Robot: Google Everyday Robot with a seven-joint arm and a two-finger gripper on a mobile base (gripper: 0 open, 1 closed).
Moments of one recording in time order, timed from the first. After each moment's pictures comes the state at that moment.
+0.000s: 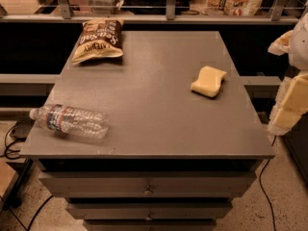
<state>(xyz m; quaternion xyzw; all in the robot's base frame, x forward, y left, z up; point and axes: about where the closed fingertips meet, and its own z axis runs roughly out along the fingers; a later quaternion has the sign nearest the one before) 0.438 -0.217 0.976 -0.60 0.78 -0.03 0.16</state>
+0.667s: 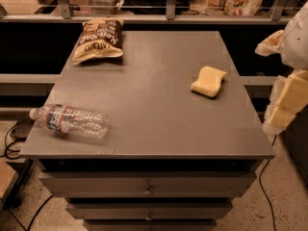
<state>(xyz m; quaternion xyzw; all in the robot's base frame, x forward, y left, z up) 0.437 -0.199 0.976 -0.63 0.75 0.01 0.17</state>
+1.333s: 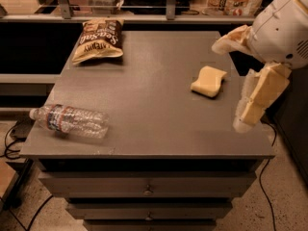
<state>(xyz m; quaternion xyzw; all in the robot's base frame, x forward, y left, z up) 0.427 -0.120 0.990 -0.70 0.66 0.14 0.23</state>
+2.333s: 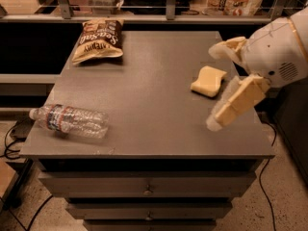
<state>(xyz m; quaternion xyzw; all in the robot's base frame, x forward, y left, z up) 0.443 -0.097 0.975 -0.62 0.68 0.21 0.34</state>
